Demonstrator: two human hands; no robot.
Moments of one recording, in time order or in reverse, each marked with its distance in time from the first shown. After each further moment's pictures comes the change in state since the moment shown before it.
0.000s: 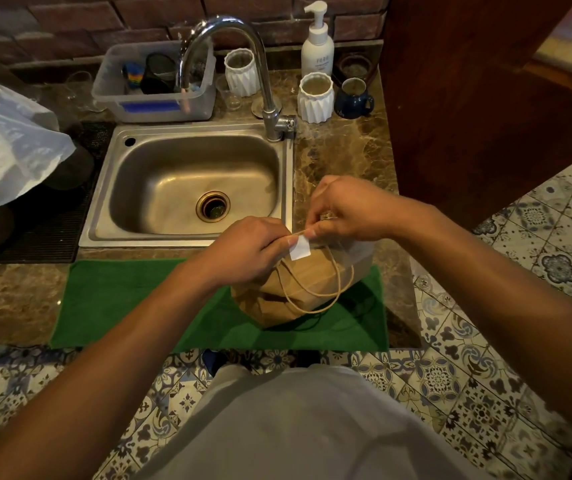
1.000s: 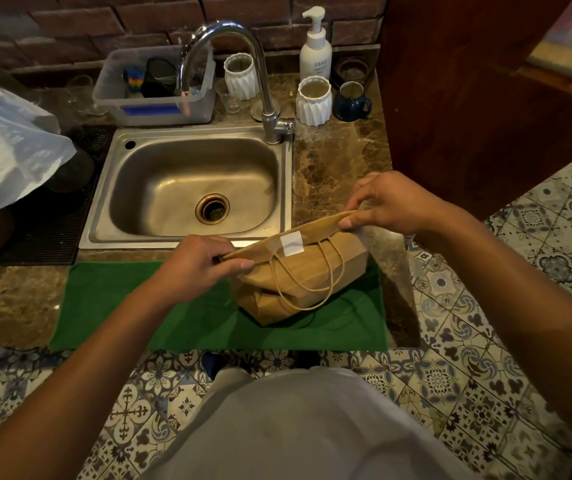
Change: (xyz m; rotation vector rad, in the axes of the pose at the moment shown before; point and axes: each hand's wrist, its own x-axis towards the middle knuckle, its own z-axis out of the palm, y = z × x) left_hand -0.059 -0.048 -0.003 -0.155 0.083 -0.186; right_hand -0.036 0.040 0.000 0.187 0.125 0.242
